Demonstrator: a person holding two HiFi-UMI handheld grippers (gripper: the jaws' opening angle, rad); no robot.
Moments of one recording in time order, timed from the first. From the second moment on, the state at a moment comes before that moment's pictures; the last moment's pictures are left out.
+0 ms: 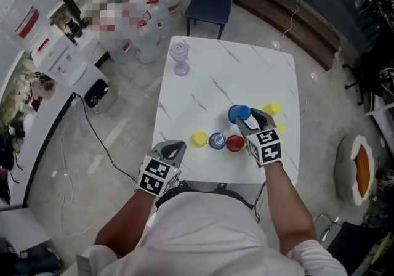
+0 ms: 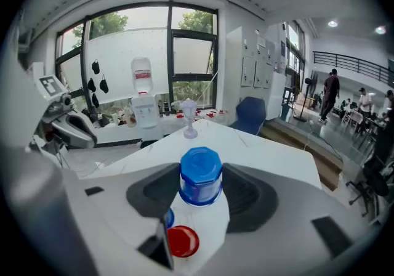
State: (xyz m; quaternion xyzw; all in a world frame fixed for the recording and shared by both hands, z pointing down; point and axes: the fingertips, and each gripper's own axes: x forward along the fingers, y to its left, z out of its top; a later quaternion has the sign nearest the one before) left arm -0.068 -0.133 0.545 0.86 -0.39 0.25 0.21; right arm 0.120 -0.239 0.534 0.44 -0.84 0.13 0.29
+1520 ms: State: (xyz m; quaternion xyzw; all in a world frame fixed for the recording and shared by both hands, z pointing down) left arm -0.060 -0.110 0.544 0.87 -0.36 0.25 0.20; right arm 0.141 -0.162 0.554 0.48 -0.81 0.13 0.32
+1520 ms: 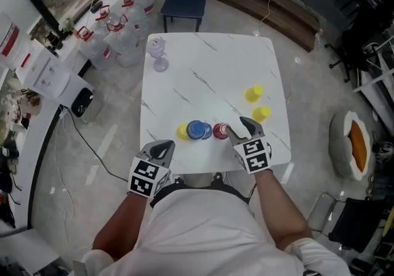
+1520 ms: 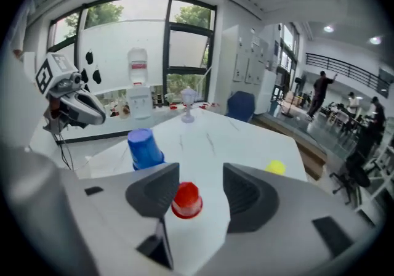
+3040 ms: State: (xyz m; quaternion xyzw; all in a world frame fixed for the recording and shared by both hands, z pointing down) left arm -0.031 -0.114 0.552 0.85 -0.40 0.27 0.21; right arm 0.221 -0.175 0.537 0.48 -0.81 0.13 0.31
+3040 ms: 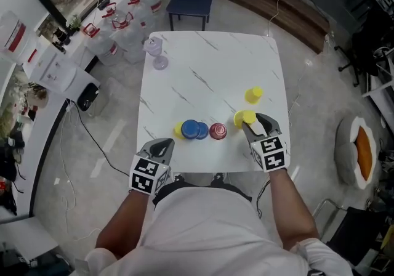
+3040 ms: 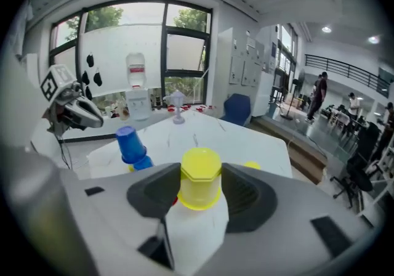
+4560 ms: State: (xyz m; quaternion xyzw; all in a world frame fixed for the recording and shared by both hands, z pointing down) left arm -0.039 -0.117 0.551 0.86 -0.39 0.27 0.21; right arm 0.132 -0.160 0.524 0.41 -0.86 0.10 0.28
